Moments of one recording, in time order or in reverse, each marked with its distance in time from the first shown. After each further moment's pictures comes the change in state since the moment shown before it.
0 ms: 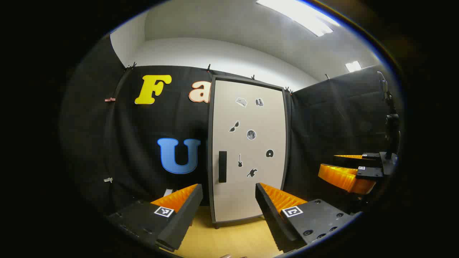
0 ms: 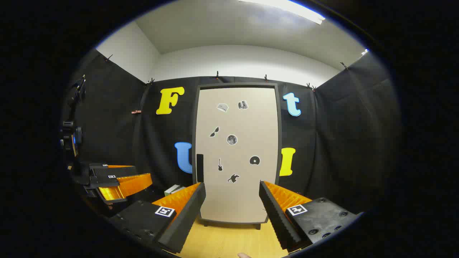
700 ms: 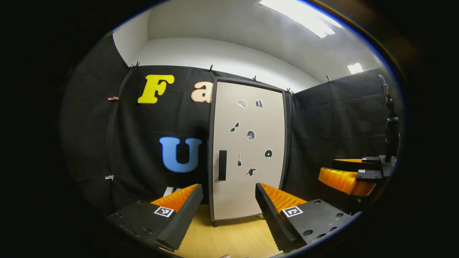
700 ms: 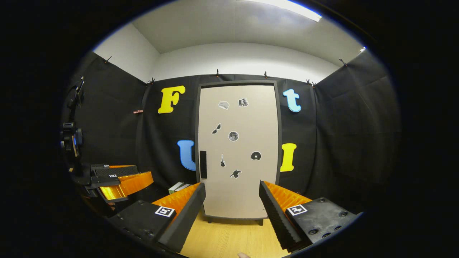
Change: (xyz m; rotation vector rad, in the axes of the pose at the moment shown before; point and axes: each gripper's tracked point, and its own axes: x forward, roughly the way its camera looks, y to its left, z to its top) left arm -0.022 -0.003 0.002 -0.010 -0.002 0.010; right arm -0.019 0.005 -0.002 0.028 0.031 0.017
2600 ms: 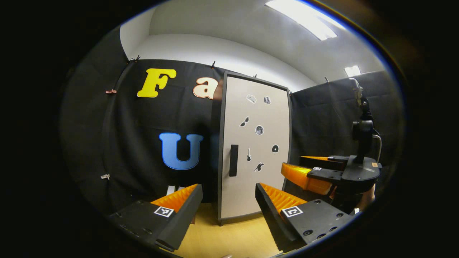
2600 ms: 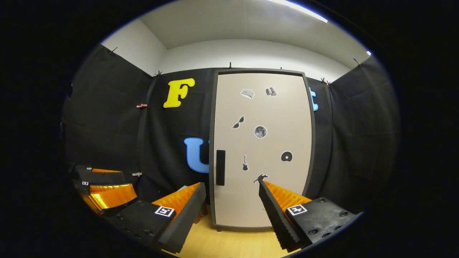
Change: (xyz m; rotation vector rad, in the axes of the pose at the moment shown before) left arm 0.016 0.069 -0.023 -0.008 0.020 -0.048; right arm 0.127 0.083 -0.036 -0.011 0.000 0.060
